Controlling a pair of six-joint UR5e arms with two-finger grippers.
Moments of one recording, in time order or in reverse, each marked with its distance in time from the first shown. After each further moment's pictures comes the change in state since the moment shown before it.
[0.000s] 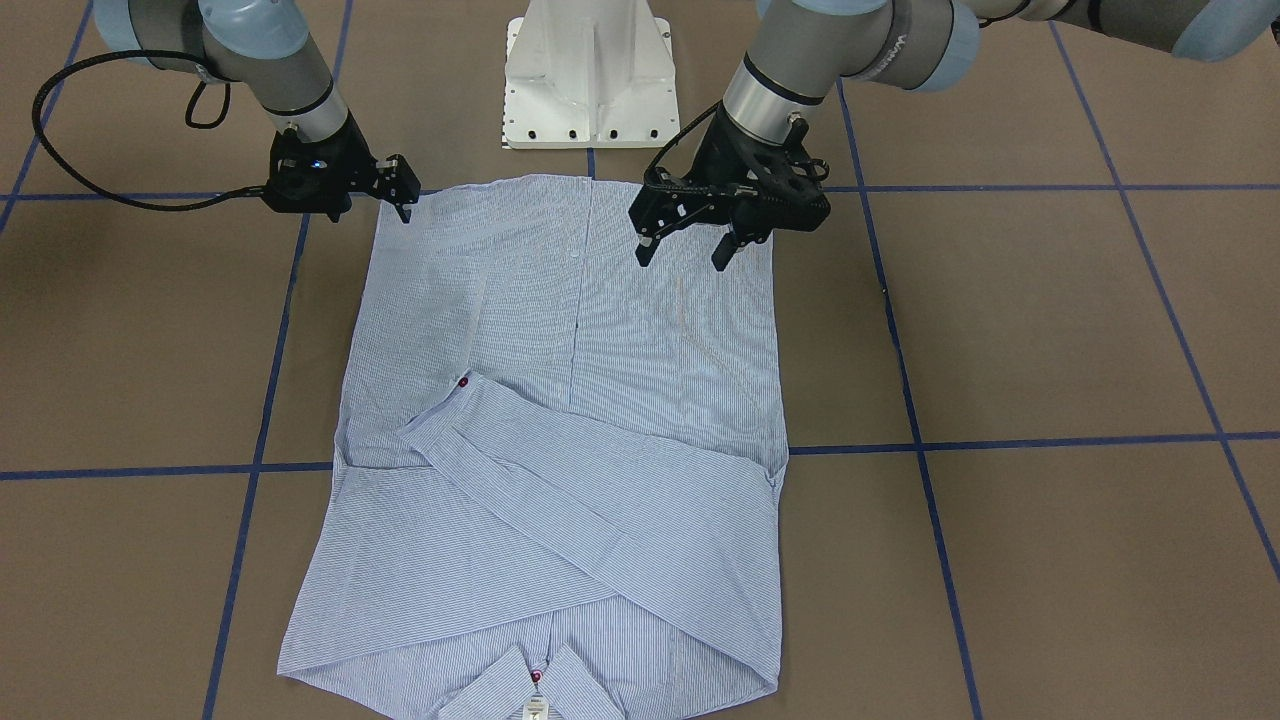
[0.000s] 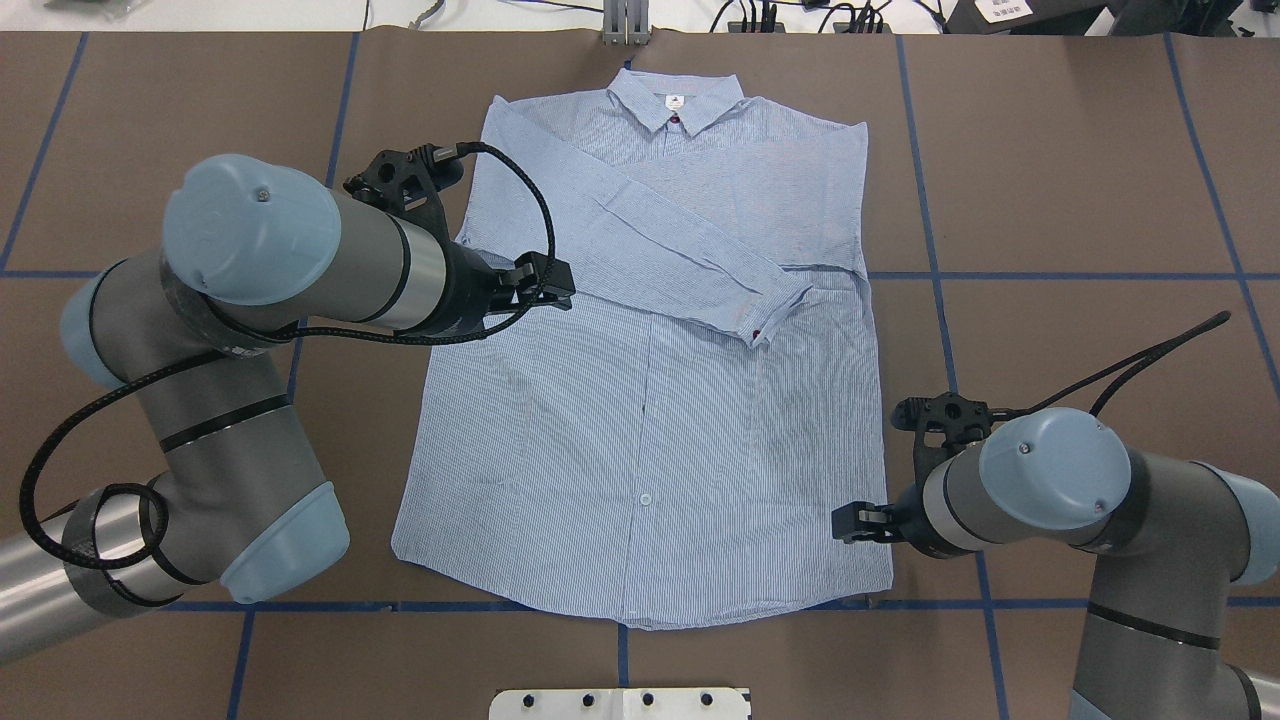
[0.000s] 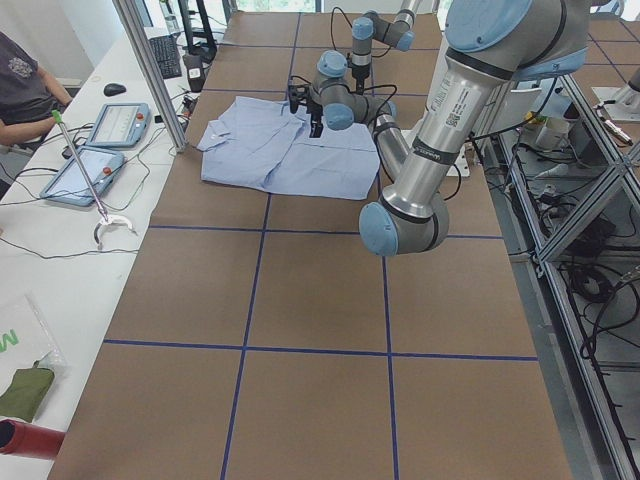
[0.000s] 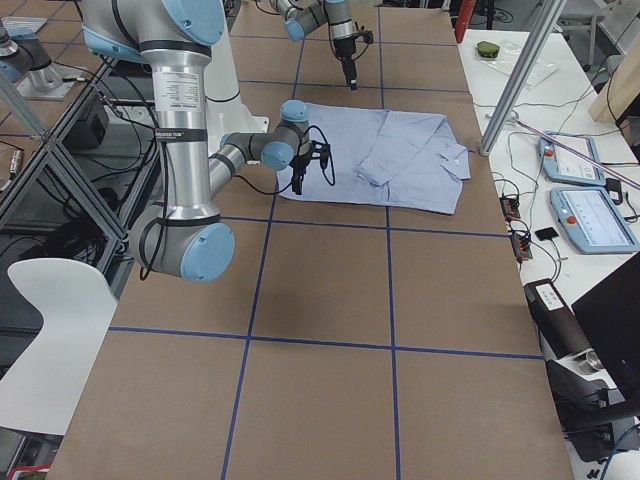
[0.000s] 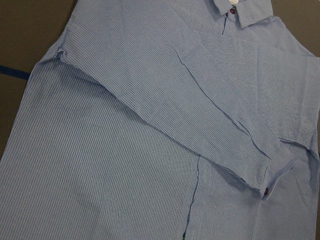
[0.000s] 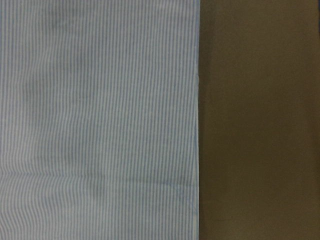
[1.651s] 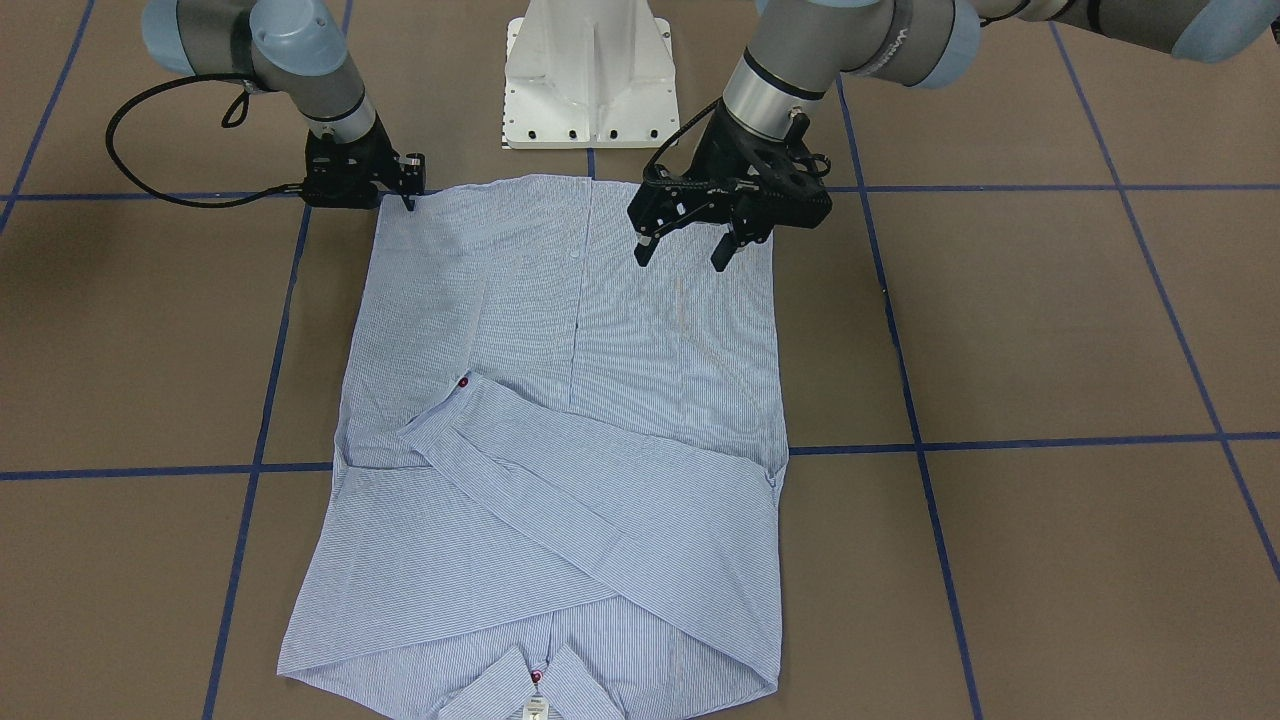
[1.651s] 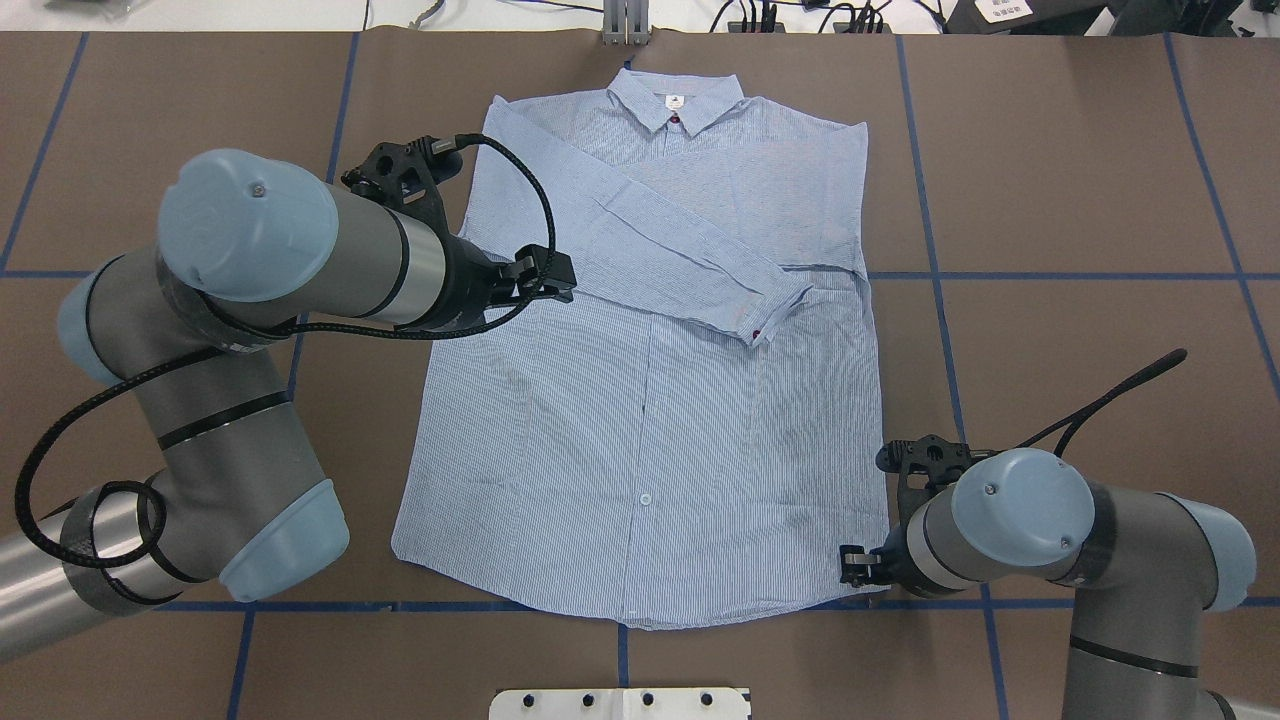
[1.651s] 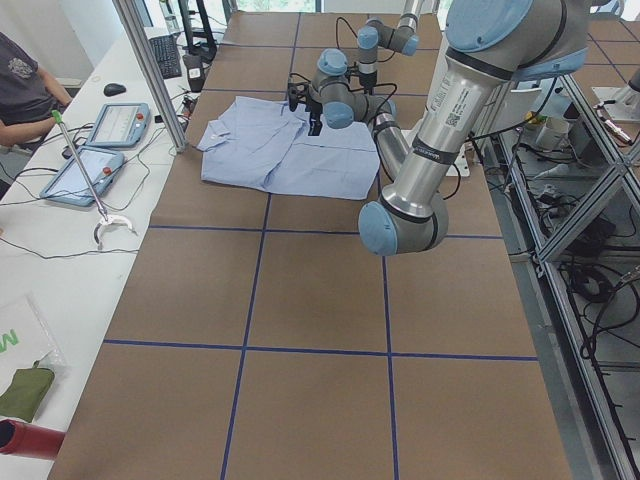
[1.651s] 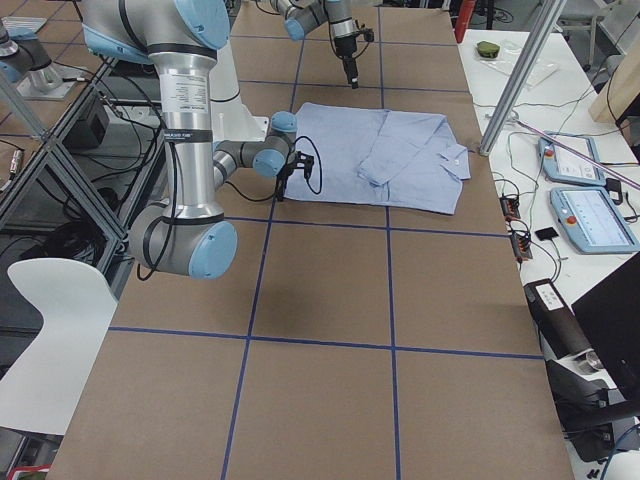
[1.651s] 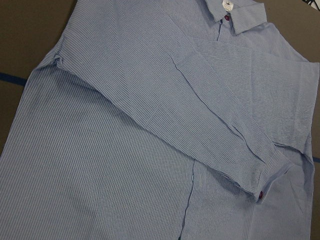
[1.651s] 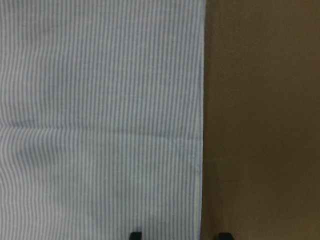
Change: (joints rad) left arm -0.004 -0.004 -0.006 0.000 0.011 0.000; right arm -0.050 0.000 -0.025 -0.001 0.017 0.029
